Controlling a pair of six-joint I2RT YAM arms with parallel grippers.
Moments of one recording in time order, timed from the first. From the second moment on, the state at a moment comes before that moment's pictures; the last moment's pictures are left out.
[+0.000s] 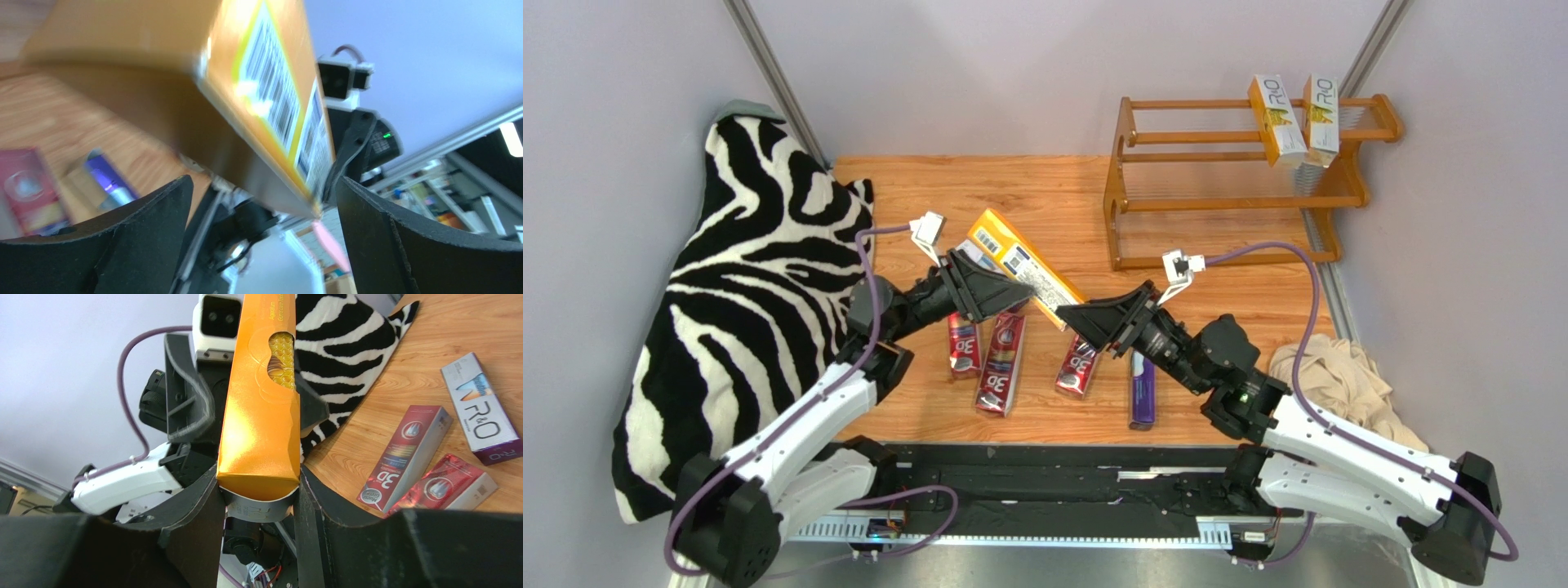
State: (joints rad) left arm -0.46 0.99 0.56 0.75 0.67 -1.20; right arm 0.98 0.83 0.61 0.41 0.04 0.85
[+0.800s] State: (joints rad) left arm -0.47 0.56 0.65 -0.30 0.35 -0.59; right arm 0.95 0.71 0.81 -0.06 0.29 0.81
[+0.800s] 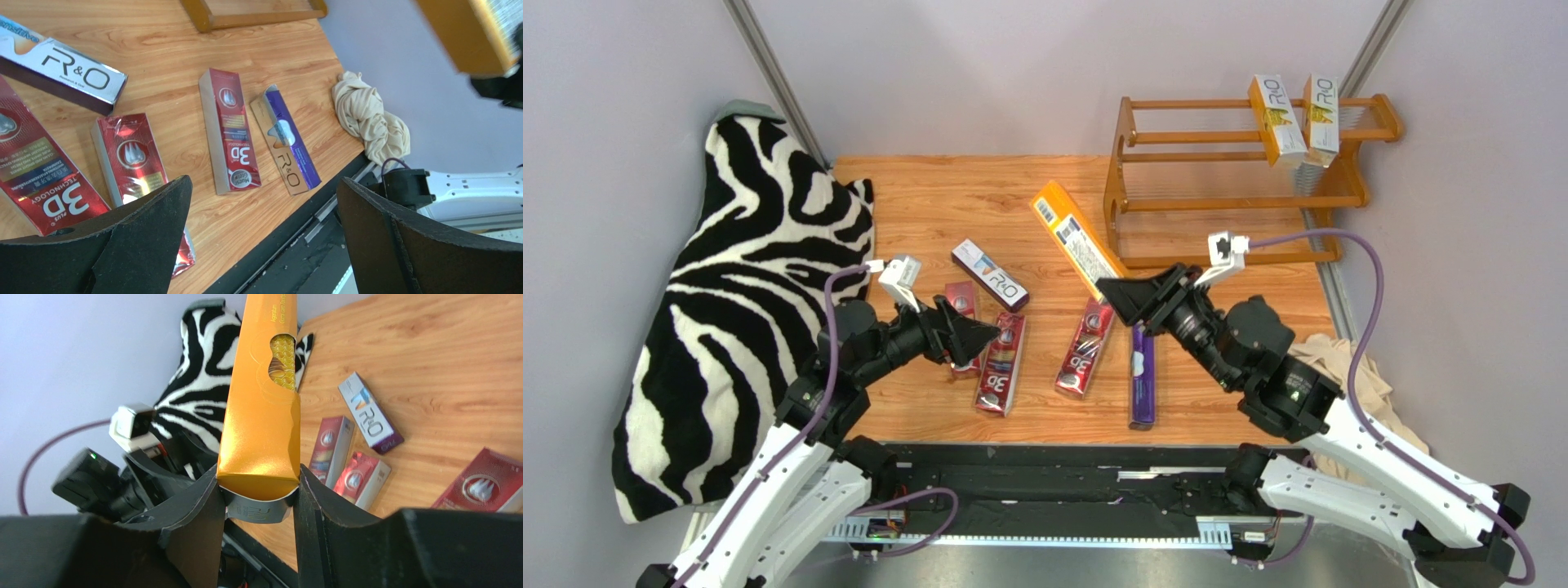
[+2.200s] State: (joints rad) left arm -0.47 0.56 0.55 -0.32 0.36 -0.52; right arm -0.09 1.22 1.03 0.13 -0.29 1.24
